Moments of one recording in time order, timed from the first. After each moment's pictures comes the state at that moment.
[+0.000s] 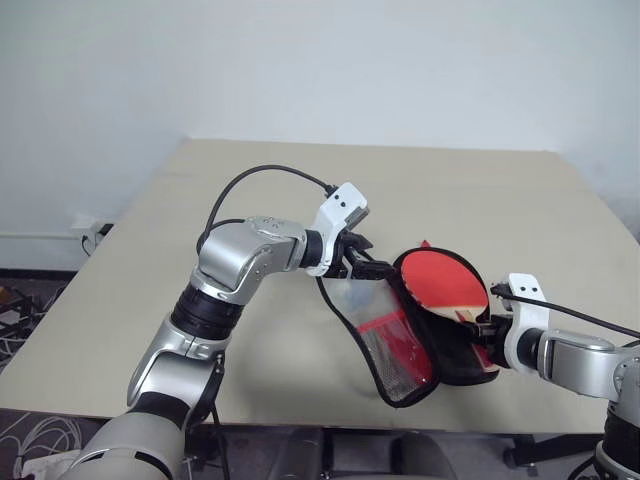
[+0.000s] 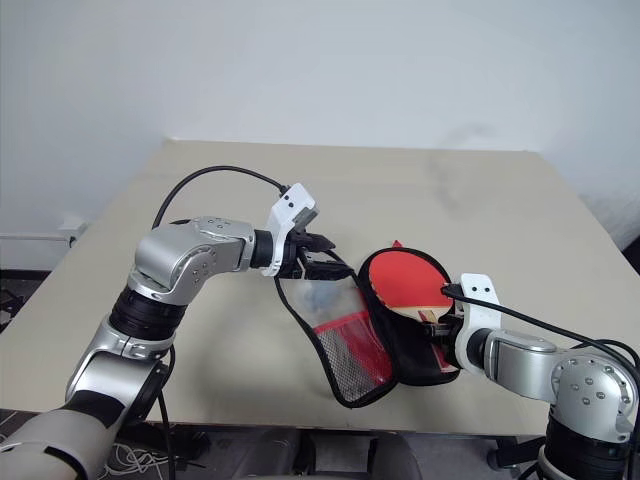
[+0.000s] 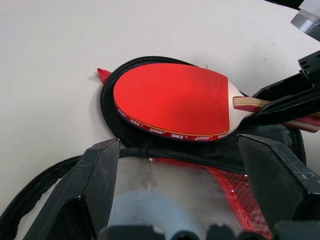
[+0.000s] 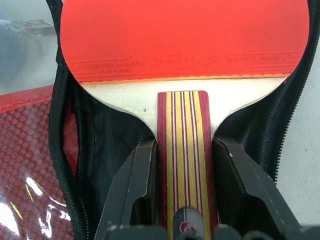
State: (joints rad) left arm -0.83 0.41 -0.29 -0.06 -0.48 1.10 -0.73; right arm -0.16 -0.46 -0.42 -0.50 1.24 1.61 -0.38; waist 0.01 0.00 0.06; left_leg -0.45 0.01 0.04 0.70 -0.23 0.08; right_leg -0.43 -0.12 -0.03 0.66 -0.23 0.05
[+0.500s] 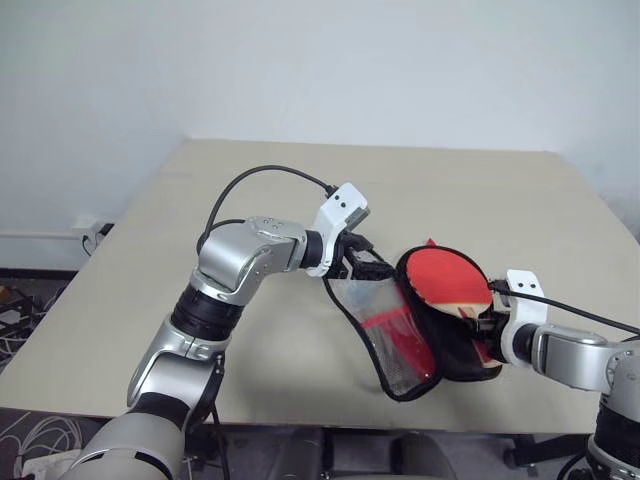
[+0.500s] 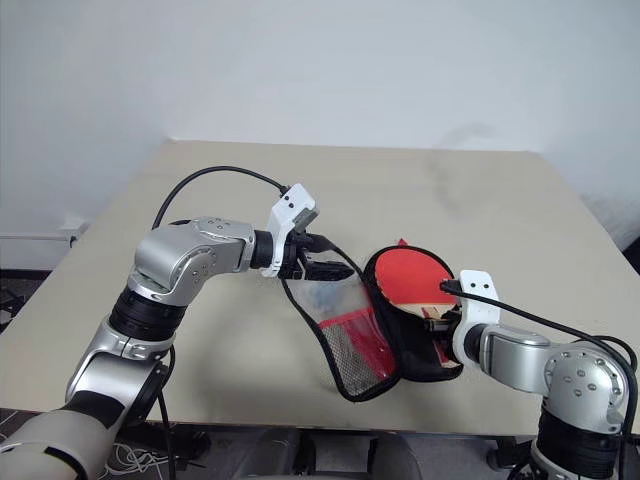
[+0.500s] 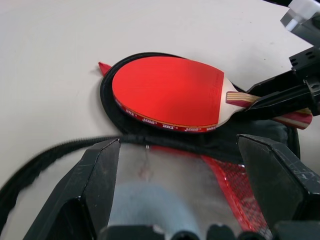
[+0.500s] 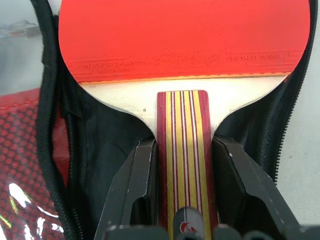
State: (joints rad) left arm -0.83 0.41 -0.29 -0.07 -0.48 1.10 -0.73; right arm -0.19 -0.43 -0.41 -0.46 1.20 1.61 -0.45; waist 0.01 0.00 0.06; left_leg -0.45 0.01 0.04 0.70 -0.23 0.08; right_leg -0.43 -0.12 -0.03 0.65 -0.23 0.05
